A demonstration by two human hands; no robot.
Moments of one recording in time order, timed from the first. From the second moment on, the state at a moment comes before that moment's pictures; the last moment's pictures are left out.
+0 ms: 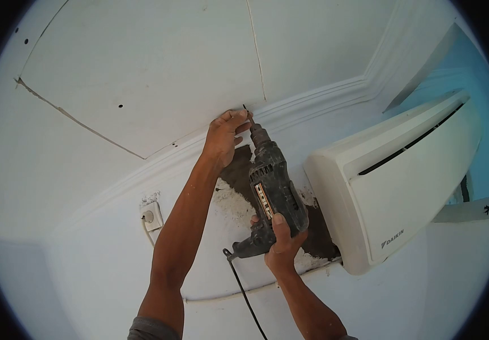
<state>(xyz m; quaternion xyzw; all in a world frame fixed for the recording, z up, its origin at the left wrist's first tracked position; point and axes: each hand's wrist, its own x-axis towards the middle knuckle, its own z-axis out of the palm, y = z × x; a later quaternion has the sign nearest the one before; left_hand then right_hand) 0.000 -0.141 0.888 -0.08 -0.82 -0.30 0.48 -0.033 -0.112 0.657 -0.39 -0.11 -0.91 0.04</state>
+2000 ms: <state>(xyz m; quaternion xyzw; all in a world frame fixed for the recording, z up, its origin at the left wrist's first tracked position) 0.065 -0.151 0.857 -0.04 -0.64 -0.04 0.77 -0.026 -0.124 0.661 -0.44 -0.13 -0.89 0.01</state>
